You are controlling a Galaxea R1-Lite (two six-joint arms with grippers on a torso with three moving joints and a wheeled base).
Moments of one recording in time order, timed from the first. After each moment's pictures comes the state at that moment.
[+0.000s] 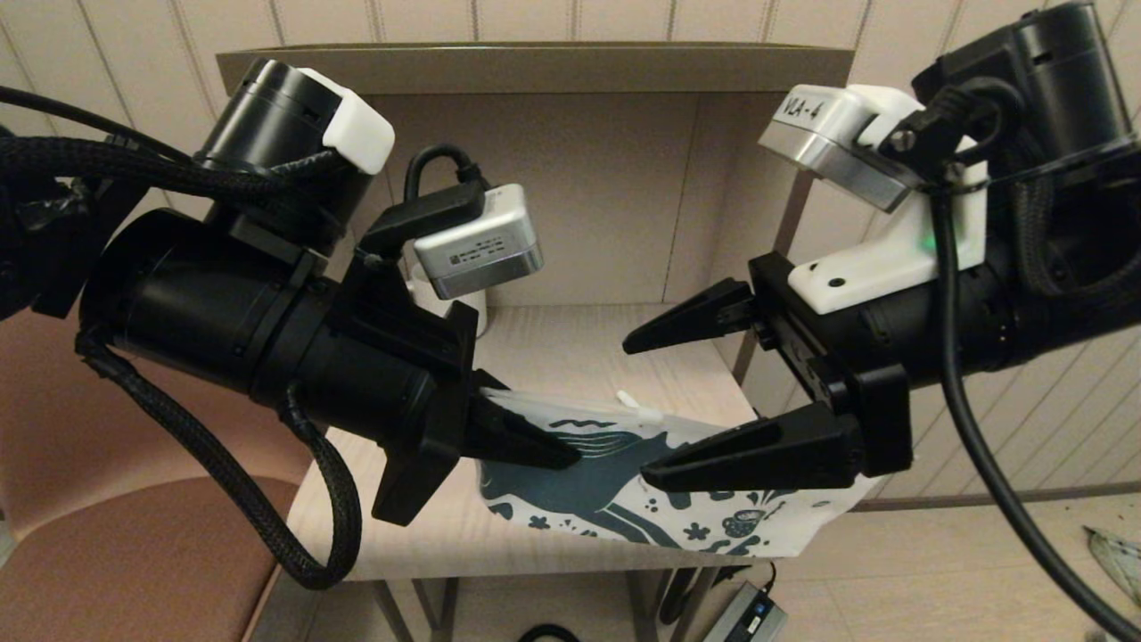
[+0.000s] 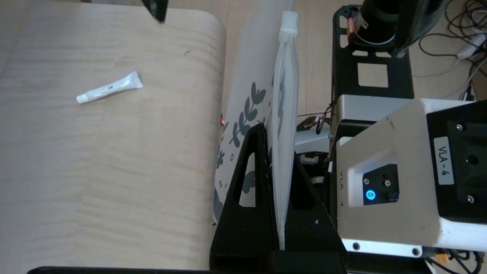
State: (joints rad) left arm -0.71 1.63 -1.49 0.57 -0.64 0.56; right arm 0.62 1.56 -1.47 0.39 0.79 -0.42
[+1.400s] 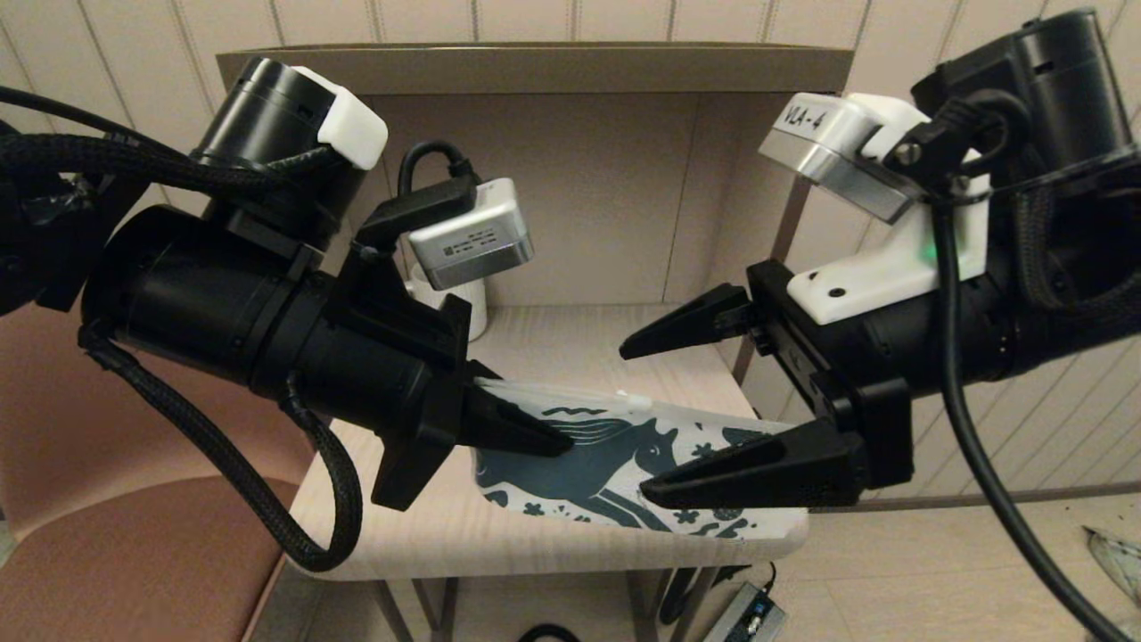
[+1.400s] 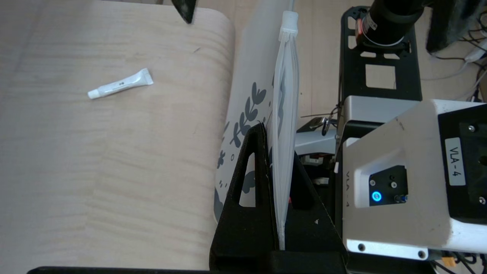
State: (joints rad) left arm -0.69 1.64 -1.49 0.56 -0.64 0.56; right arm 0.63 1.55 -1.44 0.37 0.79 -0.42
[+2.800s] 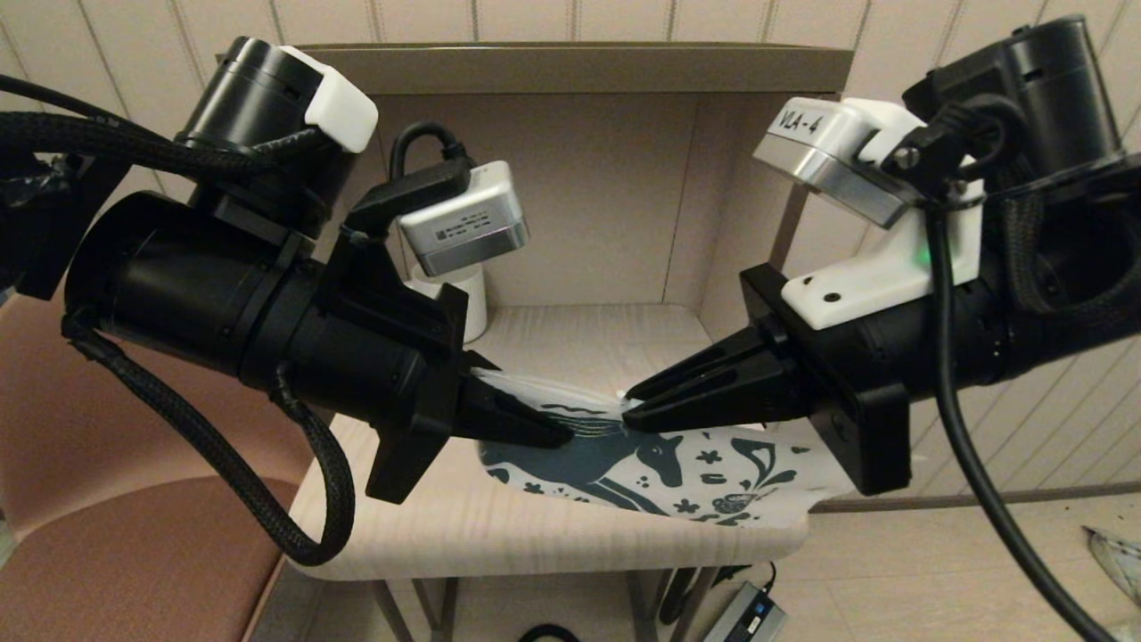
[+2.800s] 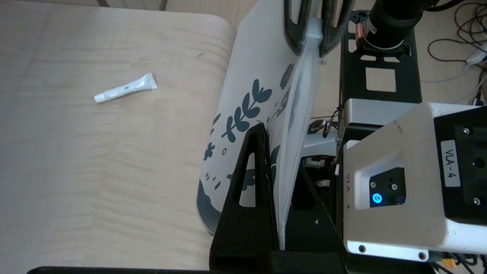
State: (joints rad) left arm -0.69 1.63 -1.51 0.57 -0.64 0.56; right arm 0.63 1.55 -1.43 0.35 0.82 -0.42
